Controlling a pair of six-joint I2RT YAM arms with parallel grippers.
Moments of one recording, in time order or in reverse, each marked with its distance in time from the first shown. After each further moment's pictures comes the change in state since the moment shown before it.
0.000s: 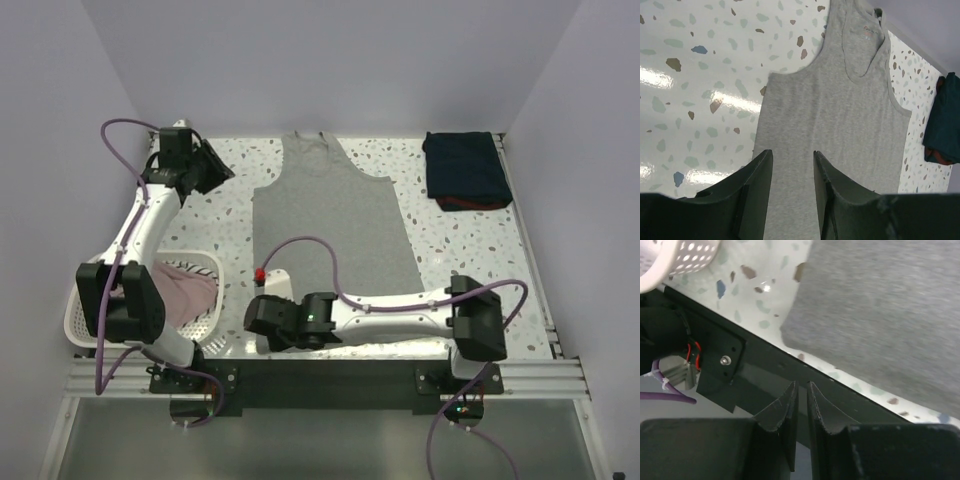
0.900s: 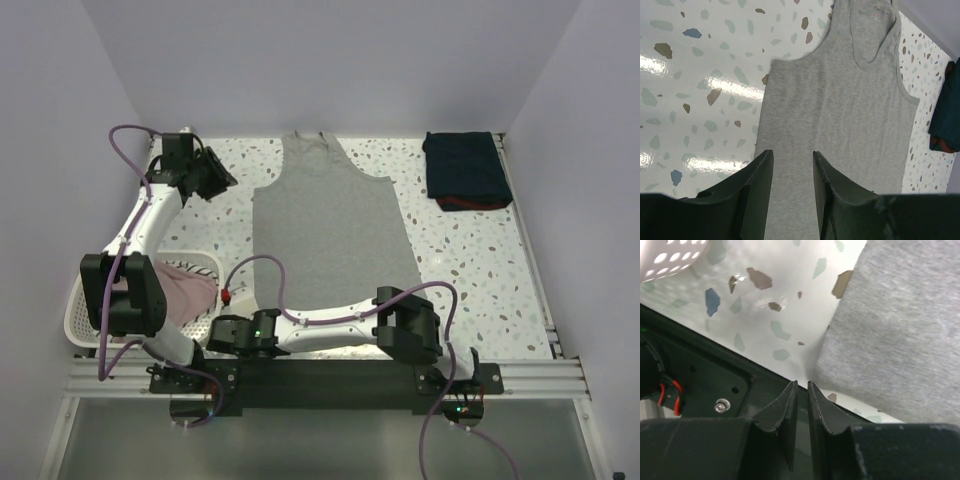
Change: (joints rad) left arm 0.016 0.044 -0.027 0.011 0.071 0.022; right arm 0.063 0.408 0.335 -0.080 0.034 -0.011
